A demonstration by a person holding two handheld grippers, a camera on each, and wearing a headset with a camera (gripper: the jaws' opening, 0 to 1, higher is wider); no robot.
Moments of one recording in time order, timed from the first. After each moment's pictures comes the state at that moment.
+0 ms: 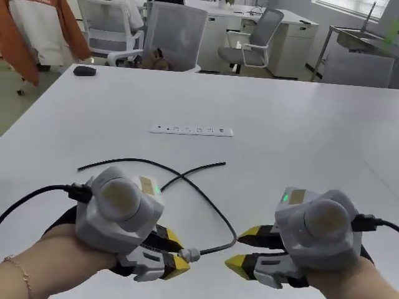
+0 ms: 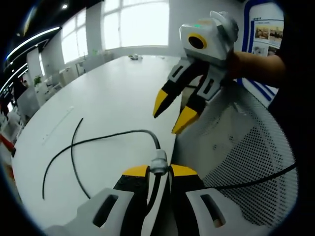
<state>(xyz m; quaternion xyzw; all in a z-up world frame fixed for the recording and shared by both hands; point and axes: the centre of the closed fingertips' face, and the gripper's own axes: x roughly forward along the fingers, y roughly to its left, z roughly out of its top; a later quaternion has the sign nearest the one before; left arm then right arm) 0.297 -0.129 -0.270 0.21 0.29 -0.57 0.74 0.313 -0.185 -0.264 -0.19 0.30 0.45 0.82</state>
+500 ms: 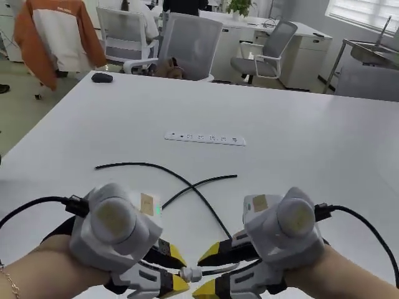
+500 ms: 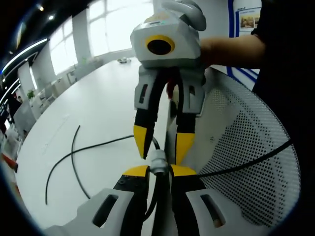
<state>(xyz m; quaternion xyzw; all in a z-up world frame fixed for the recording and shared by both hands) 0.274 -0.119 -0.277 0.25 0.26 -0.60 0.71 0.274 -0.112 -0.291 -0.21 0.30 0.62 0.69</state>
